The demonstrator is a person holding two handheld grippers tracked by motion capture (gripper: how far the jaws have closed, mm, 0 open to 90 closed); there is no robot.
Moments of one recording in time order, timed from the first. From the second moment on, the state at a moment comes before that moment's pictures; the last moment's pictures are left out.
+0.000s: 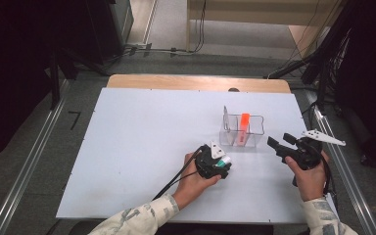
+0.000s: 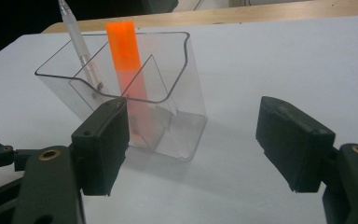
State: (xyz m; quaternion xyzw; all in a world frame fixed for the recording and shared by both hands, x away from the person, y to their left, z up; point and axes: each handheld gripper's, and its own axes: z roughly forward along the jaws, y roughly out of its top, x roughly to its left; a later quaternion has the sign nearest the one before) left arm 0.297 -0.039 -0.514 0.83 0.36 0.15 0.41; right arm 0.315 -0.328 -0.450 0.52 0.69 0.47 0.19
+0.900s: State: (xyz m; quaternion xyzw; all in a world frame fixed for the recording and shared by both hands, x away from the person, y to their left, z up) left arm 0.291 -0.047 -0.517 0.83 0.35 0.17 0.39; right arm 0.315 -0.328 -0.450 0.52 0.69 0.47 0.19
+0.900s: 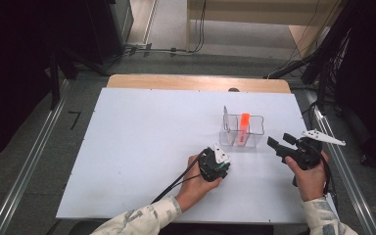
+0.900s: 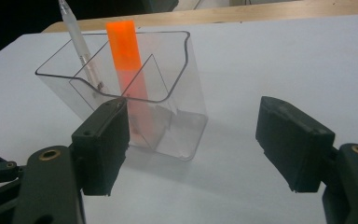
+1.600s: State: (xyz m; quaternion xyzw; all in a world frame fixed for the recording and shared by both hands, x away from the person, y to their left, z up) left arm 0.293 -0.043 -0.514 0.83 0.36 0.15 0.40; right arm 0.316 -0.330 -0.451 0.52 0.69 0.47 0.19
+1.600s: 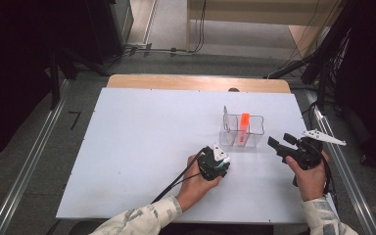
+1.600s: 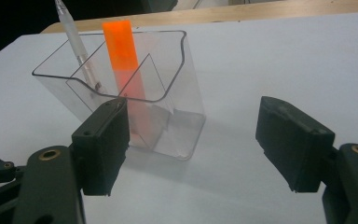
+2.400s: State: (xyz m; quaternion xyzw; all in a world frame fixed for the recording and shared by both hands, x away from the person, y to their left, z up) left arm 0.292 -0.037 -0.499 0.81 0.36 0.16 0.44; right arm 0.315 -0.330 -0.450 0.52 0.69 0.47 0.19
